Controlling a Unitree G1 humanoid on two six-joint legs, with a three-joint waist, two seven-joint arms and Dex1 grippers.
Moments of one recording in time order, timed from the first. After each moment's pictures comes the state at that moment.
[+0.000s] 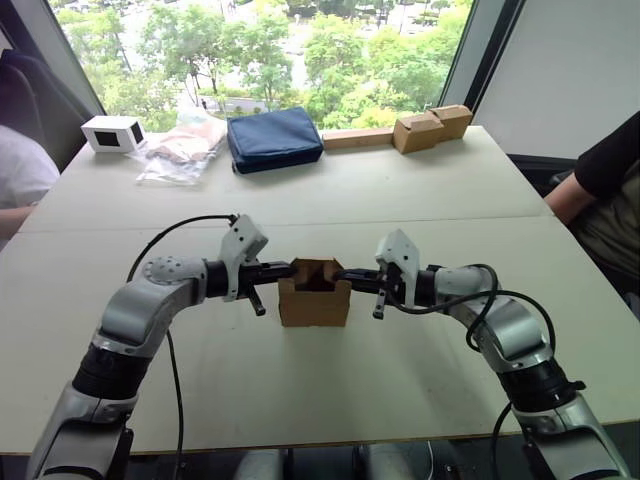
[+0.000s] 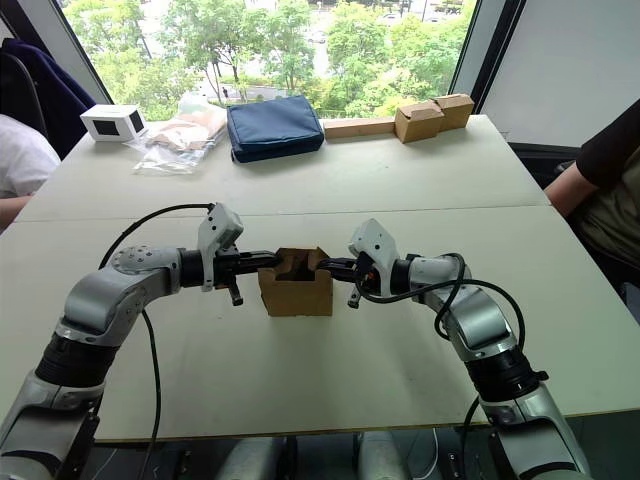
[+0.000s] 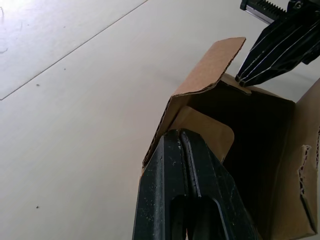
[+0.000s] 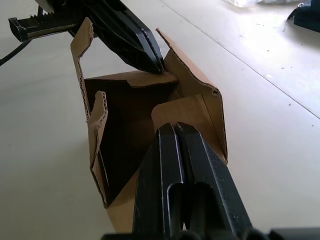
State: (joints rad) left arm -0.50 0.60 -0.11 -0.16 -0.44 0.73 -0.87; right arm -0.46 -0.51 0.19 -0.14 0.32 0.48 0.91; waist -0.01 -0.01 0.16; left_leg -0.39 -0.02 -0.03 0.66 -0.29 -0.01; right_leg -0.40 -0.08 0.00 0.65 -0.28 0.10
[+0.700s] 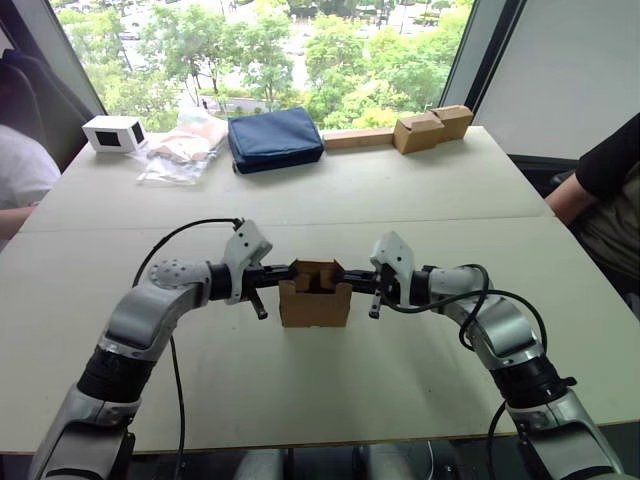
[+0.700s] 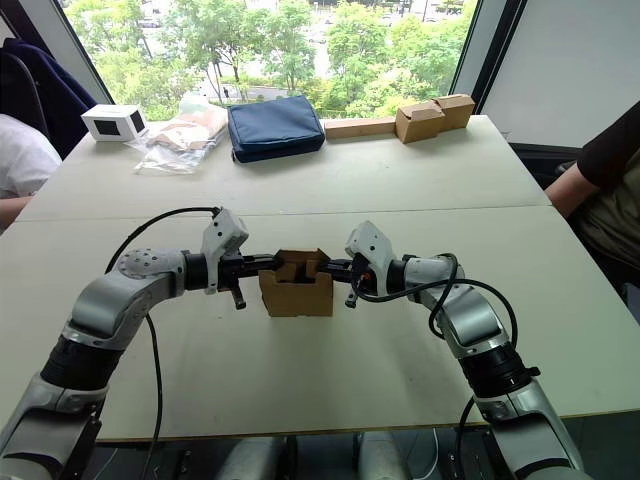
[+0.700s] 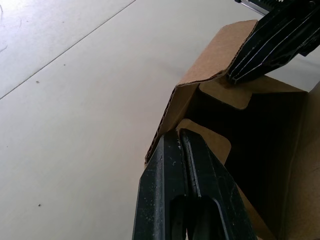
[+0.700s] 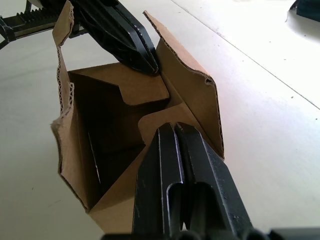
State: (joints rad) left arm -0.49 0.60 -0.14 -0.15 -0.38 0.69 -0.87; right arm -0.48 -0.50 0.21 -0.09 0.28 0.45 0.91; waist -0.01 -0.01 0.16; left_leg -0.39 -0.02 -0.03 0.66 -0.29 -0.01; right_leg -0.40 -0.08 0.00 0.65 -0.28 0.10
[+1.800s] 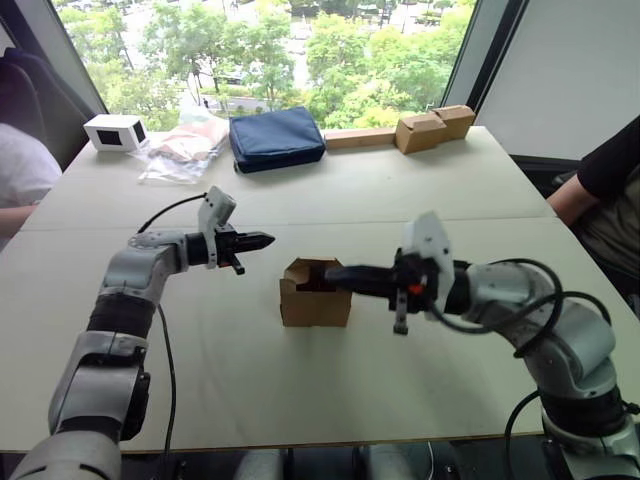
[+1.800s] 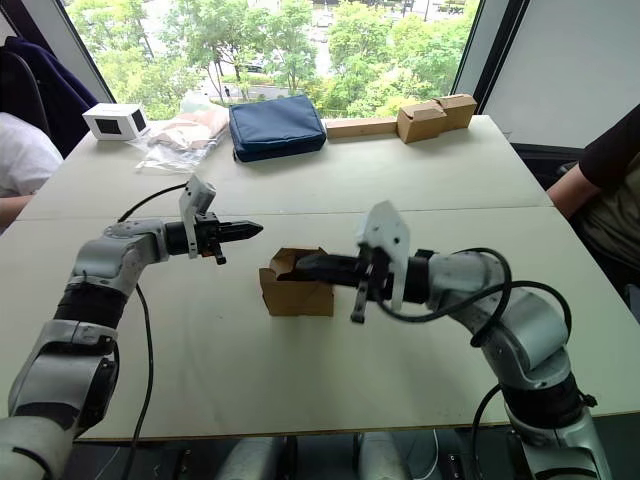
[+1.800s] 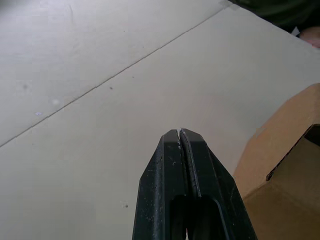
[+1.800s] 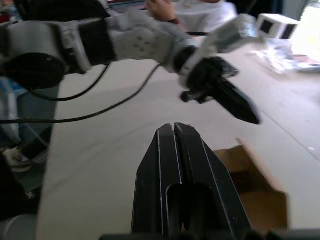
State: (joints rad) left arm -0.80 0.54 -0.07 0.60 -0.37 0.48 -1.14; right arm -0.42 -0.59 0.10 -0.67 0.66 0.83 0.80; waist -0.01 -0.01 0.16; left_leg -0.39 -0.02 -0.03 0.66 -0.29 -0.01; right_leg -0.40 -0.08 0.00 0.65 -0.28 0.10
